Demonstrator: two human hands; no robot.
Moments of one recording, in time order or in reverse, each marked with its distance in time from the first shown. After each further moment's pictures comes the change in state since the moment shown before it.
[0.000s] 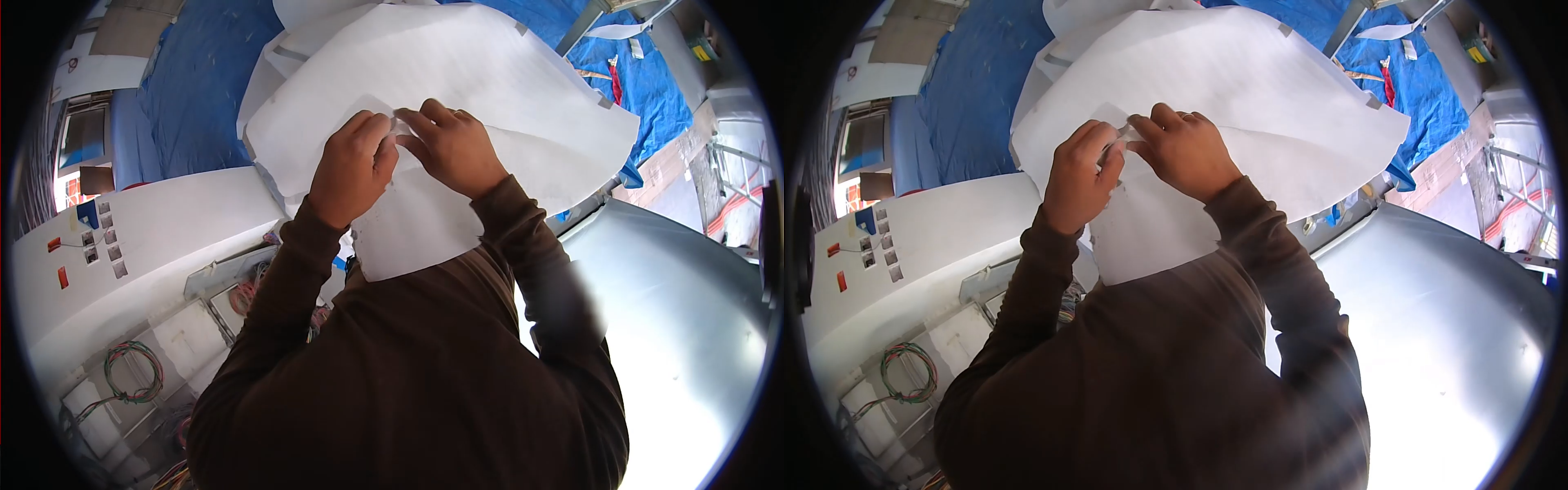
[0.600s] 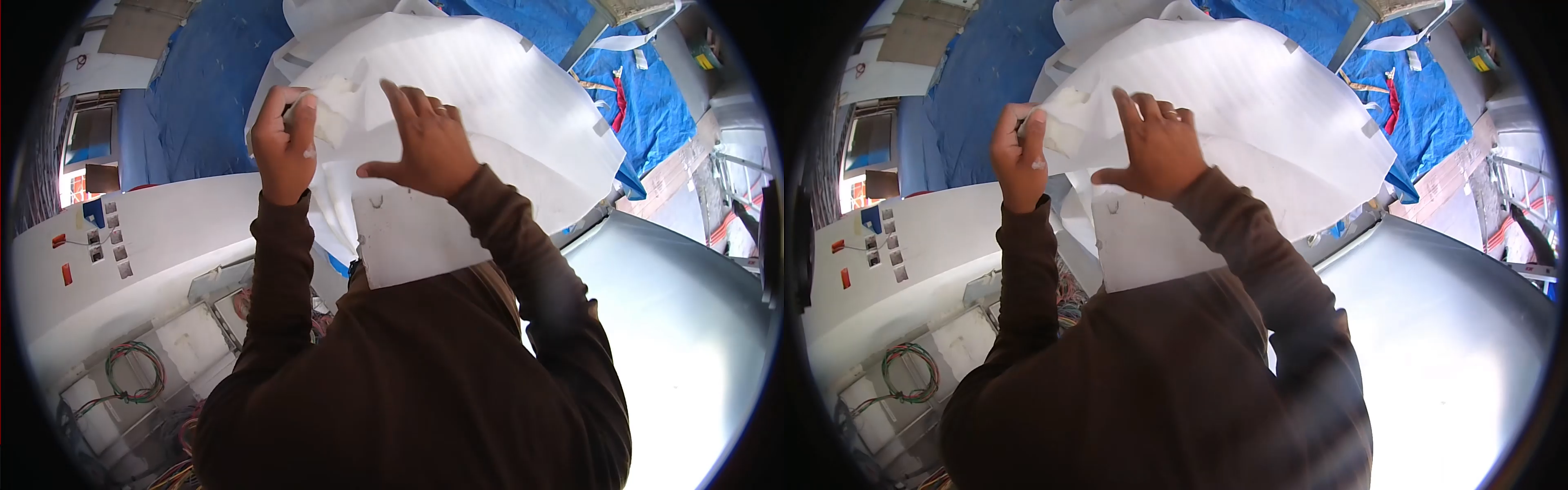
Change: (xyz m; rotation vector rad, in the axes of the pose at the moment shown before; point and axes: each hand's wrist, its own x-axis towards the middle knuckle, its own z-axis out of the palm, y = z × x) left_hand 0.010 -0.051 -0.061 -0.151 0.454 -0.198; right_hand 0.039 -0.019 0.028 -0.079 -0.022 0.136
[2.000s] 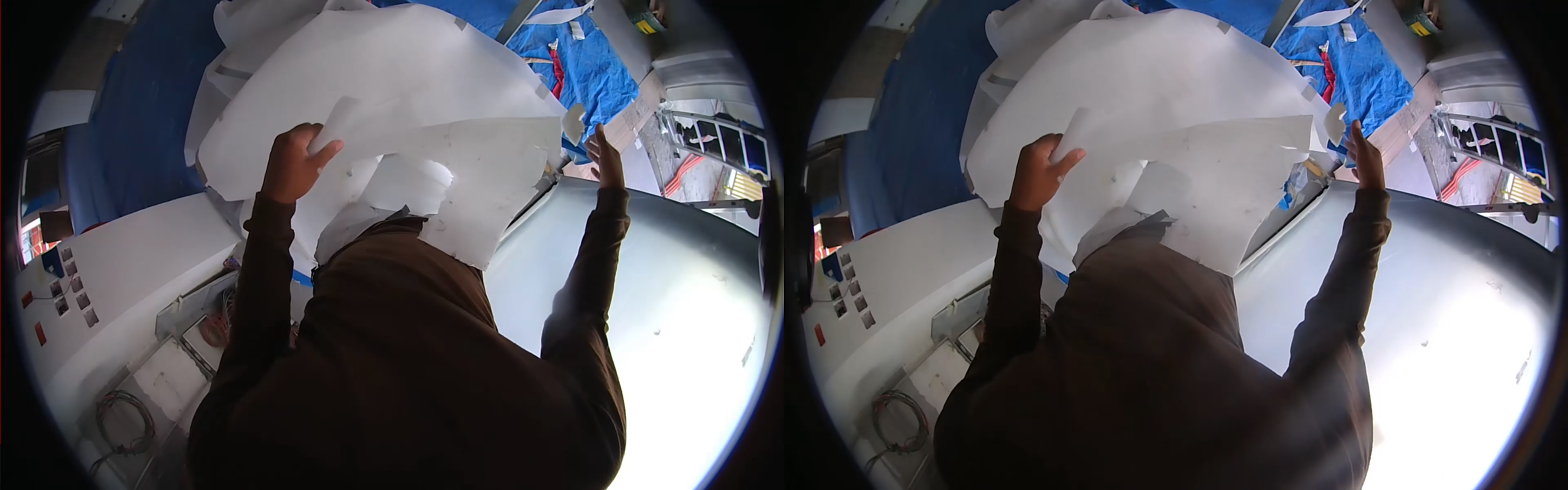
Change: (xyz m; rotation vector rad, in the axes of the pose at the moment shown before) left_hand -0.037 -0.034 0.066 0.140 -0.717 -0.328; right_hand -0.187 0.259 -0.264 0.155 0.137 1.320
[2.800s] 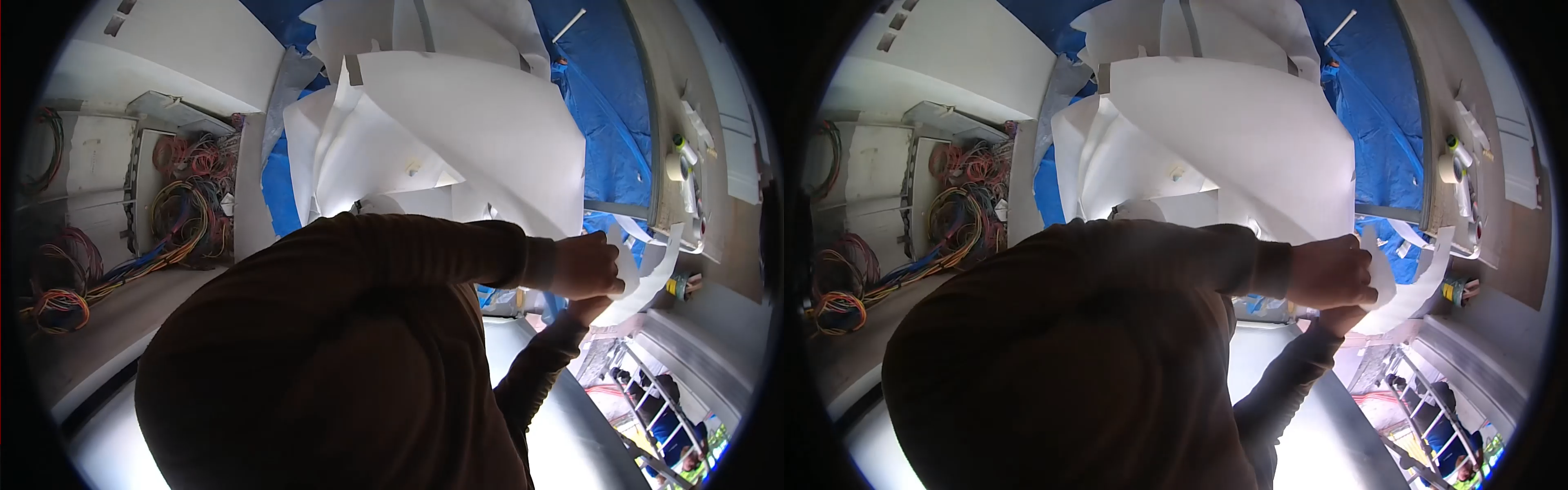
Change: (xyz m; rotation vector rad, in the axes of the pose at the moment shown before) left_hand -0.004 0.133 0.063 0.068 0.567 0.901; right_hand -0.109 -0.103 0.161 -0.103 -0.106 -1.171
